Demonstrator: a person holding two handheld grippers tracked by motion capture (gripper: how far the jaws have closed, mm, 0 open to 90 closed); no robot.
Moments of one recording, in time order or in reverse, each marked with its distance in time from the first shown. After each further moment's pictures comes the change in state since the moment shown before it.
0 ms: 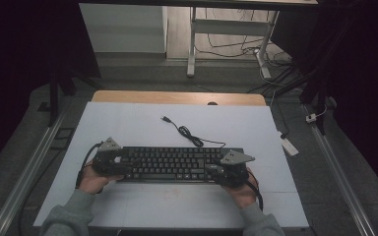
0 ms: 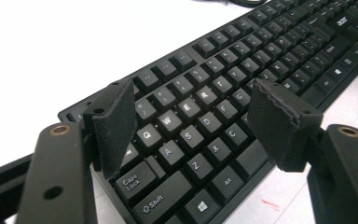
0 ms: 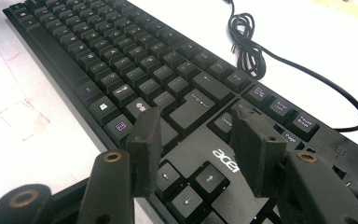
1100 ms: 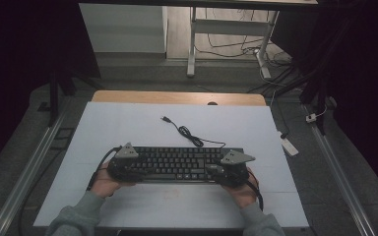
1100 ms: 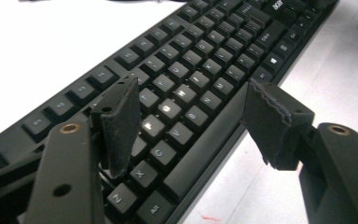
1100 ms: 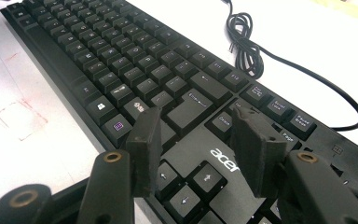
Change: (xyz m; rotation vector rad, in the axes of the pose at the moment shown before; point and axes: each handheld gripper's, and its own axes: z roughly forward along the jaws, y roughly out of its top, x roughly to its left) left arm -0.041 0.011 0.019 0.048 -0.115 0.143; right arm -0.001 0.000 0.000 0.003 -0.006 0.001
